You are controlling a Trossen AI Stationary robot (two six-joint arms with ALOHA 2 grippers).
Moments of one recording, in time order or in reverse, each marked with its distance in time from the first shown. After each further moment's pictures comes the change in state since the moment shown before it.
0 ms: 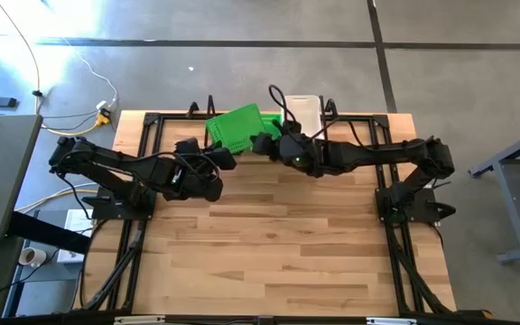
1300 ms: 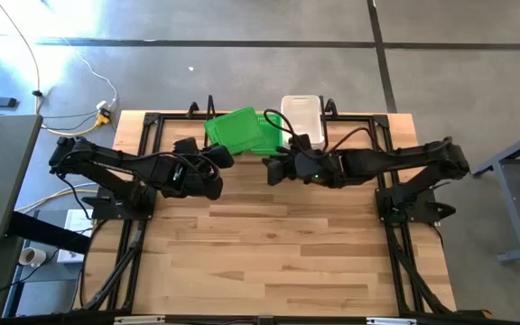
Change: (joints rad) left arm 0.033 0.001 0.000 -0.112 0.064 -0.139; right arm 0.141 -0.119 0.000 -0.243 -0.033 -0.281
